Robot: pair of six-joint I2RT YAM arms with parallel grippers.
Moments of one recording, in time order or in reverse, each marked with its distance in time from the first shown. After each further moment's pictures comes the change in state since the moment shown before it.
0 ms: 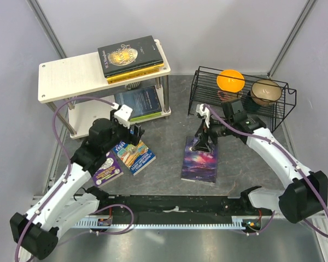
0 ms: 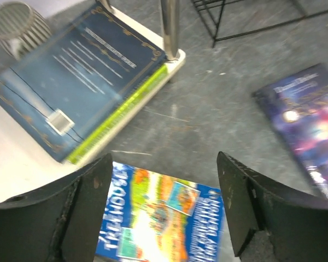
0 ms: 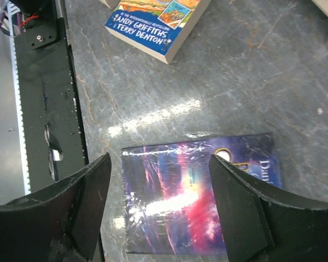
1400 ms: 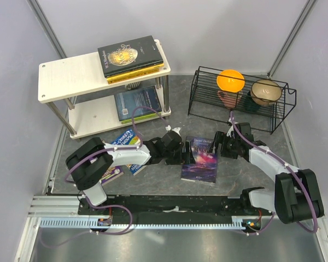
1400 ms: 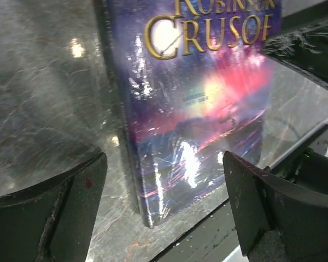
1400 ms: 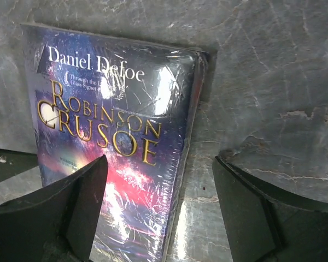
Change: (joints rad) left arm -0.499 0.859 0.149 0.209 0.007 -0.980; right arm -0.208 -0.010 -0.501 0.394 0.578 0.880
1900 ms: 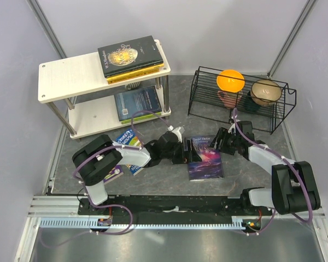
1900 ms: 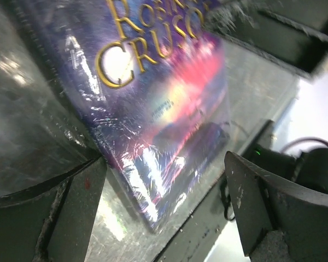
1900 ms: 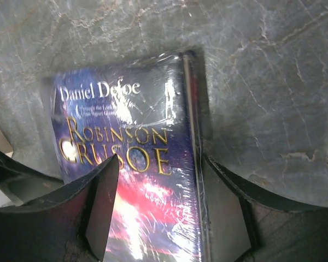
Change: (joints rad) left arm 0.027 0.085 -0.066 0.349 0.149 -0.069; right arm -0.036 0.074 -0.017 0.171 -0.060 0.086
